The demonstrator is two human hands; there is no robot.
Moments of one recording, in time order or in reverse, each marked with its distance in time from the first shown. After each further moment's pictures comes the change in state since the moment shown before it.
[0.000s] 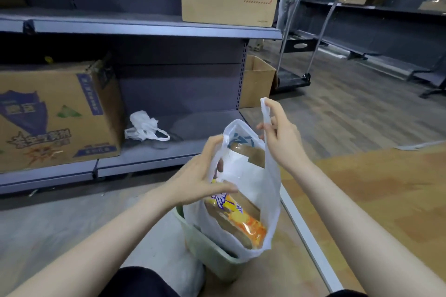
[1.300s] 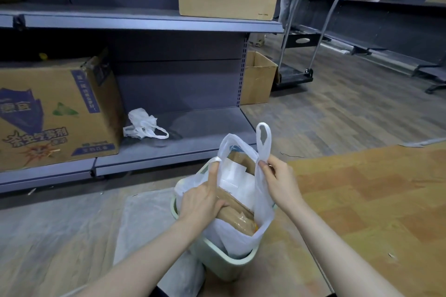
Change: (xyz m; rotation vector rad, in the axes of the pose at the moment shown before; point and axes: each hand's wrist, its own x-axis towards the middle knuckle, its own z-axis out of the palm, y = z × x) left_hand 0.000 -0.053 0.085 0.636 0.193 -0.428; right_hand -0.059 0.040 0.035 0.119 -0.111 0.248
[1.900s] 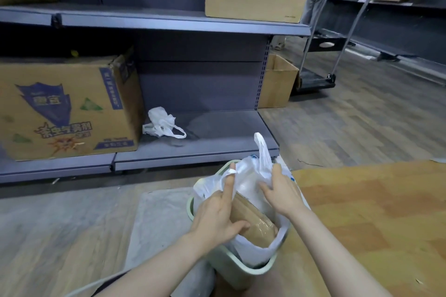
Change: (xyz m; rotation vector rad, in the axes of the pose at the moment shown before) left_hand -0.023 -0.011 -0.004 -0.174 -0.048 0.128; right_hand 0.023 0.023 0.040 -0.488 -0.249 0.060
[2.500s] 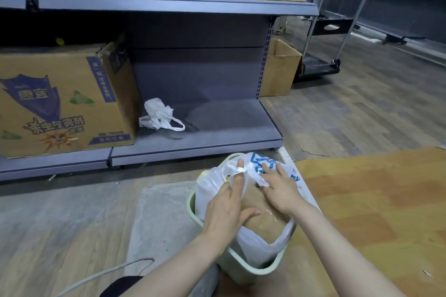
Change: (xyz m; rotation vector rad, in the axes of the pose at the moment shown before) left_hand 0.020 0.002 0.028 -0.165 0.207 0.072; right_hand 0.021 0.007 0.019 -0.090 -0.275 -0.037
